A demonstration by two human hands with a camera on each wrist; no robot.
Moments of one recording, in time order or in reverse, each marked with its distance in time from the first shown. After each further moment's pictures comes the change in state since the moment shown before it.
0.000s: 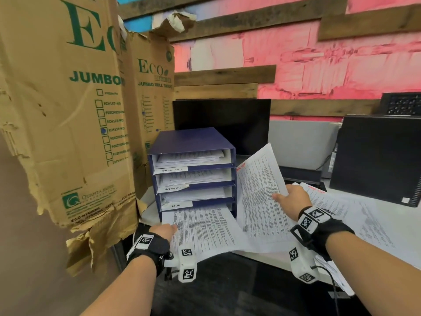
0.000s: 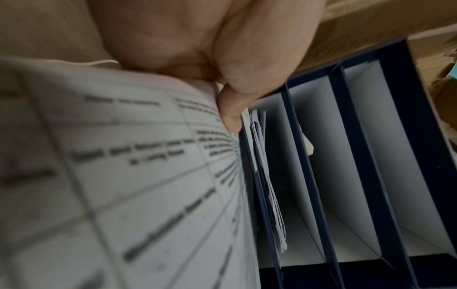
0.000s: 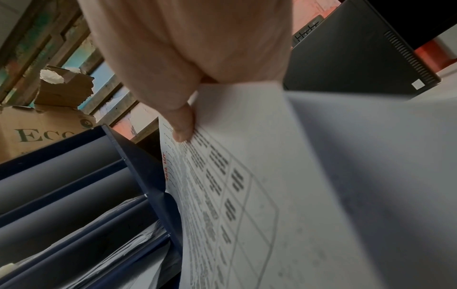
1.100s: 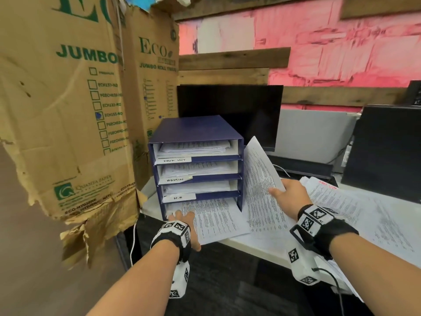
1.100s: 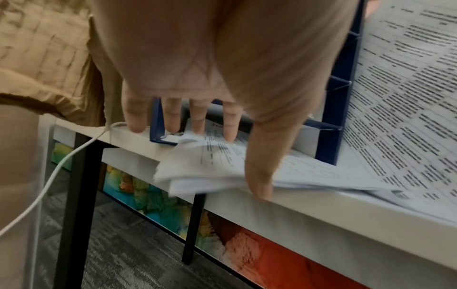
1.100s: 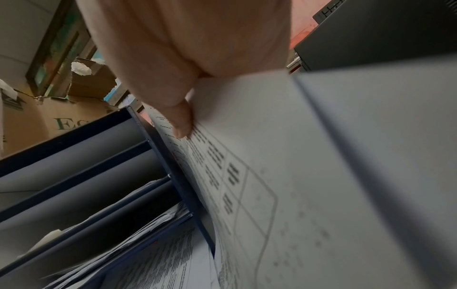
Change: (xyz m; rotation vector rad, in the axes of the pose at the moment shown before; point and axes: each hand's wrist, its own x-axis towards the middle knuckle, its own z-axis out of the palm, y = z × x) left_hand 0.000 0.022 0.031 0.802 -0.054 0.261; right_hand 0.011 -0.006 0.027 0.022 -0.039 -0.065
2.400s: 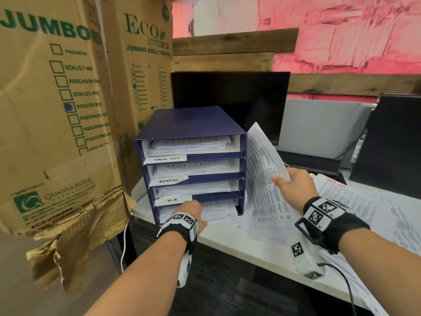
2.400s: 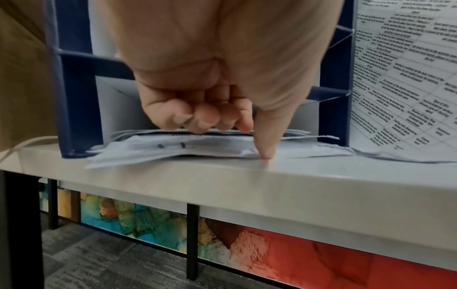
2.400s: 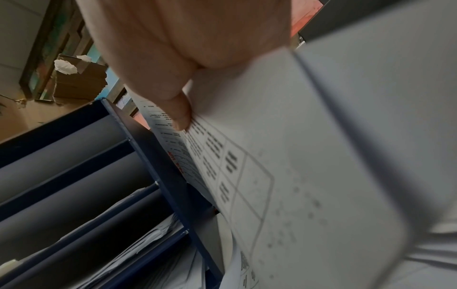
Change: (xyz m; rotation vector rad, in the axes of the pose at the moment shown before) left_hand 0.061 0.026 -0.012 -0.042 0.161 0.143; right_hand 0.042 -0.002 0.010 0.051 0.073 -0.018
